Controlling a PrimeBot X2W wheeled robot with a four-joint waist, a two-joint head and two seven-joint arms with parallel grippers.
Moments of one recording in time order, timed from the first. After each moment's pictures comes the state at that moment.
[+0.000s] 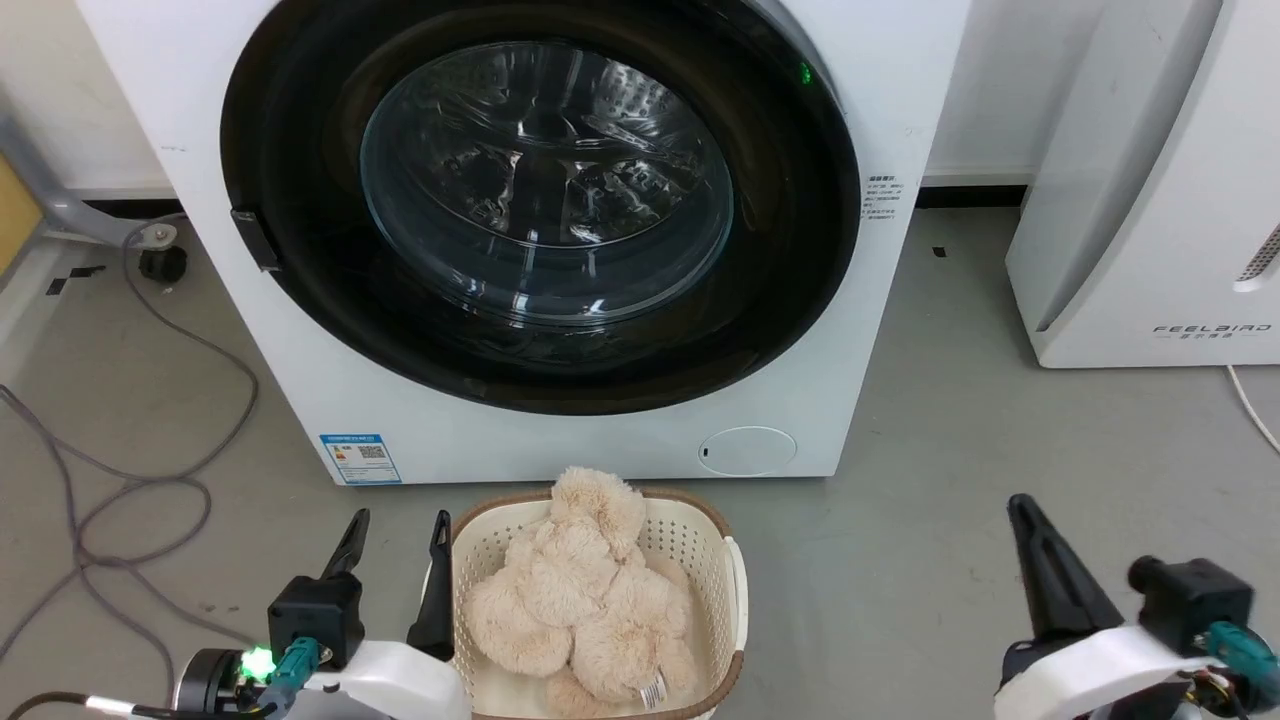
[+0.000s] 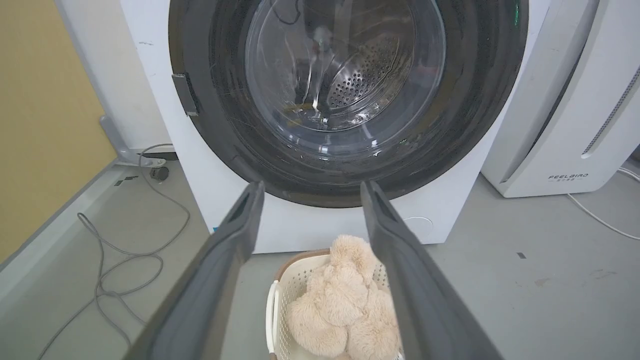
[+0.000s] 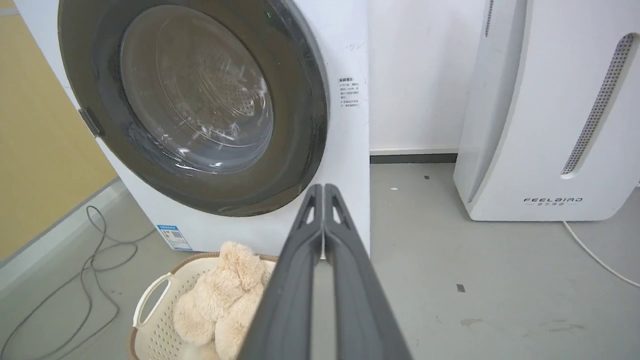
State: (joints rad) left arm 0.02 0.05 -0.03 0.06 -0.04 0.00 -0.06; right arm 0.01 -0.05 -0.03 0.05 0.15 0.13 -0.06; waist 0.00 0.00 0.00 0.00
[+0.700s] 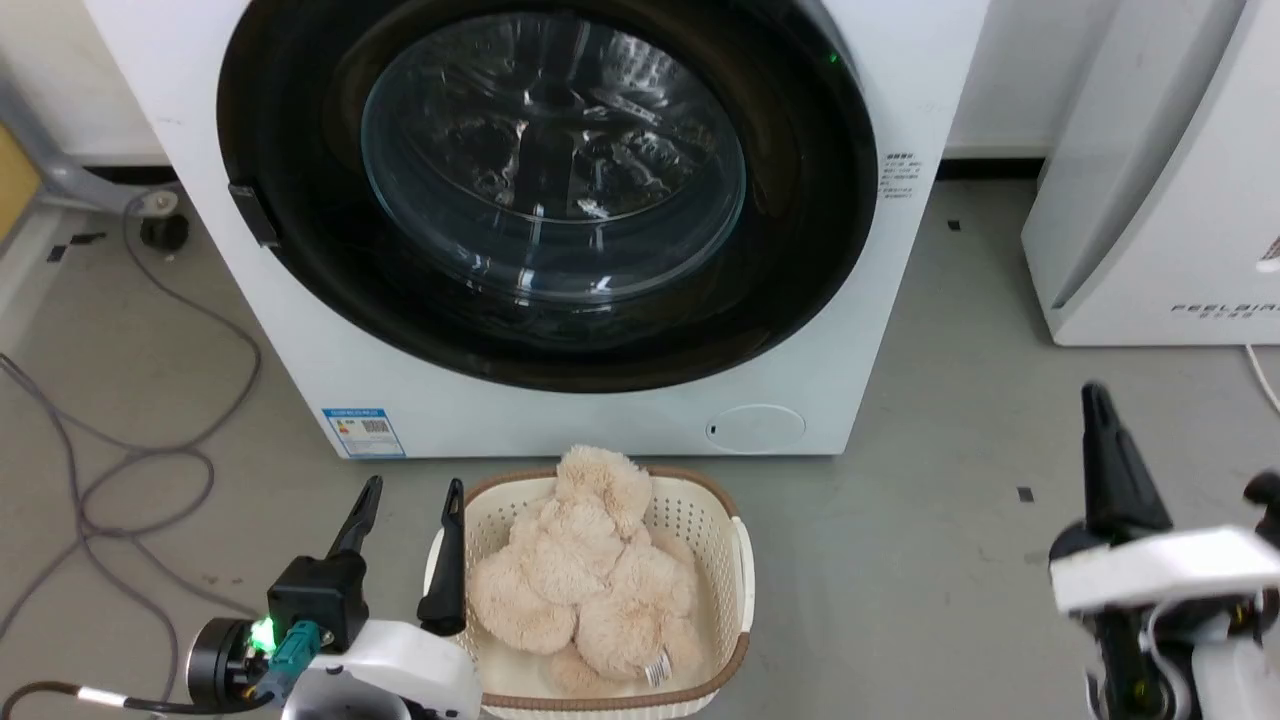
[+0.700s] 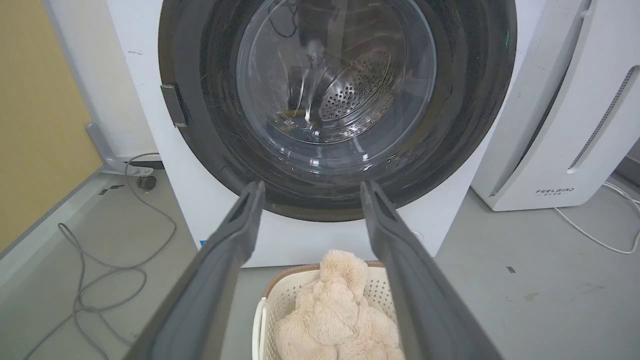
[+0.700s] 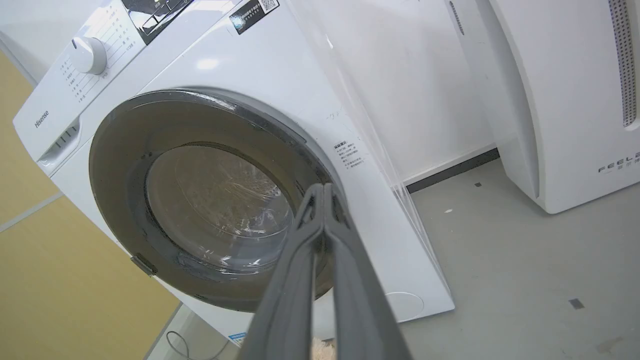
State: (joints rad) left arm -0.02 0.05 -0.05 0.06 -0.08 -0.02 -0.10; right arm -0.15 -0.05 -0.09 0.12 0.59 0.13 -0.10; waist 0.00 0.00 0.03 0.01
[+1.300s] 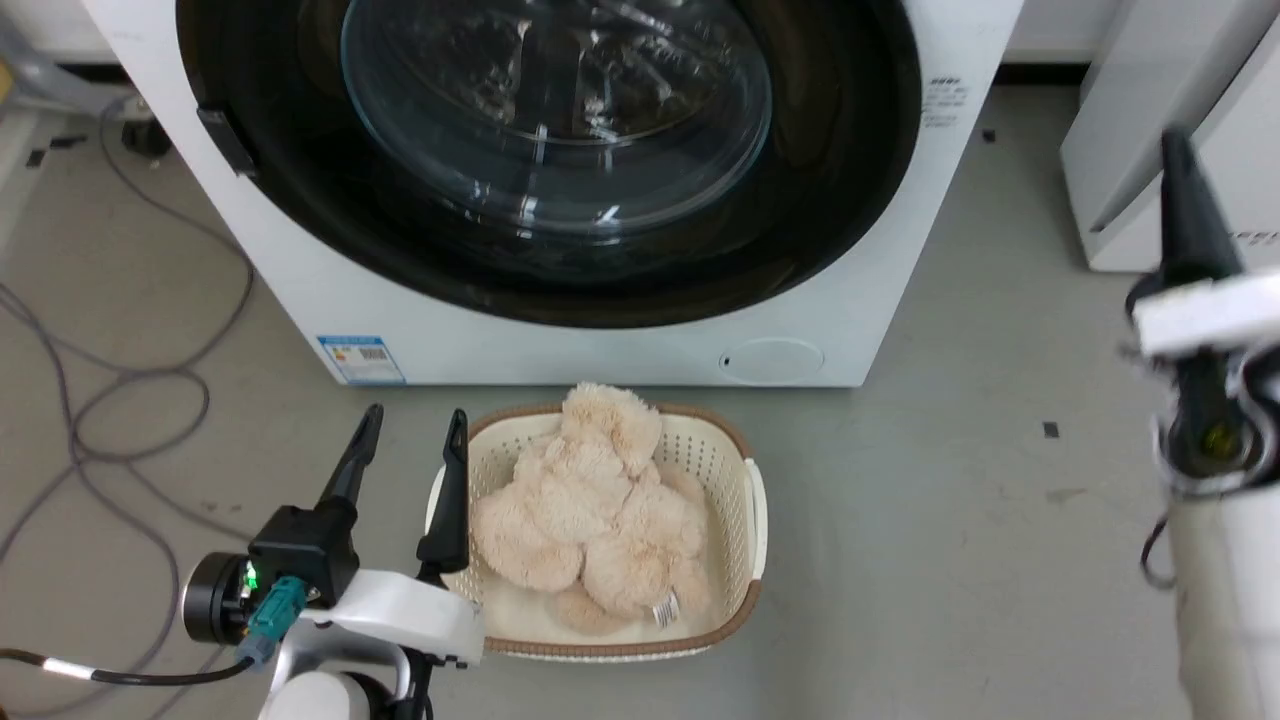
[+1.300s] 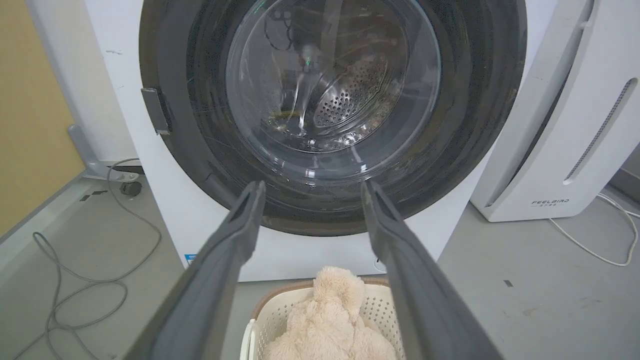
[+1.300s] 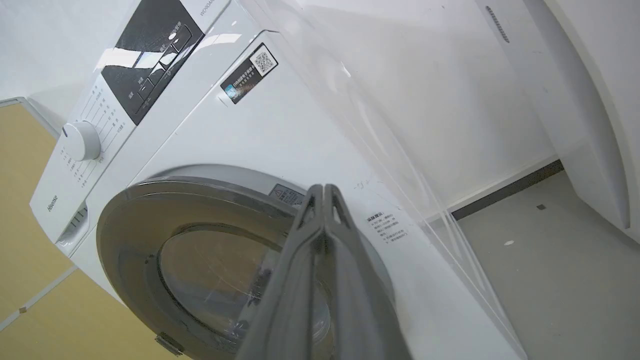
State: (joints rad) left arm -0.10 0.05 -0.05 0.04 -0.10 -0.05 -0.14; right arm -0.59 -0.13 -0.11 0.36 0.79 0.13 -0.04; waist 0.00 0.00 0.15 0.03
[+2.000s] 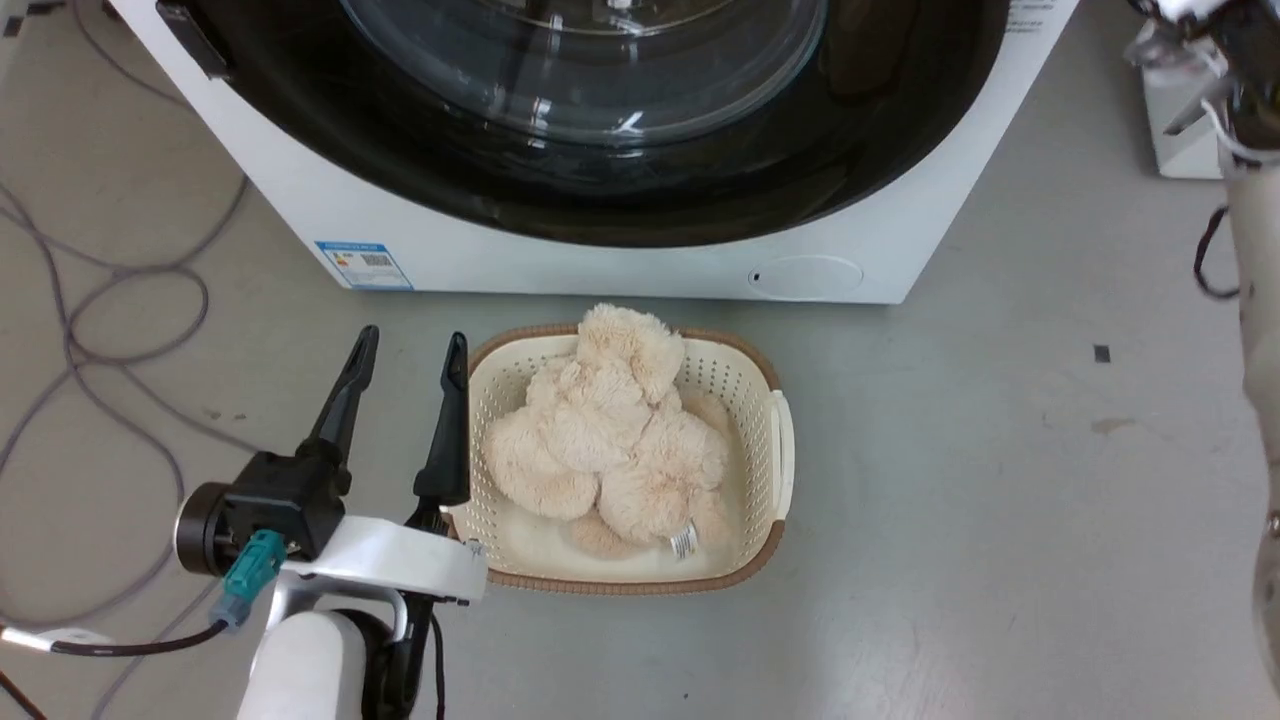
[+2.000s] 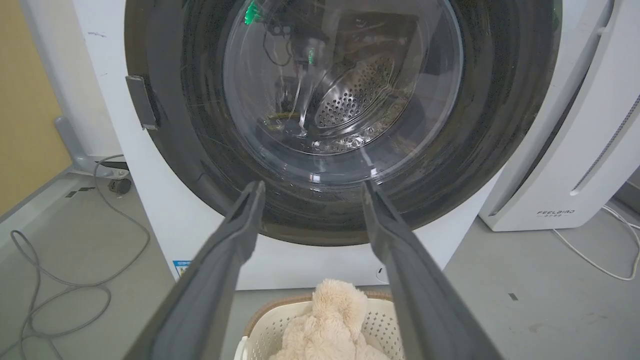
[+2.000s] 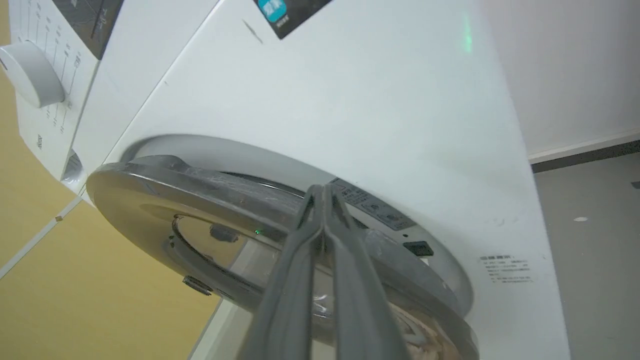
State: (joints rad) left arm -0.20 0.05 -0.05 0.03 -0.14 -0.08 -0.18; right arm -1.20 -0.20 0.05 0.74 0.86 0.13 0.28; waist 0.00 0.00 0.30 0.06
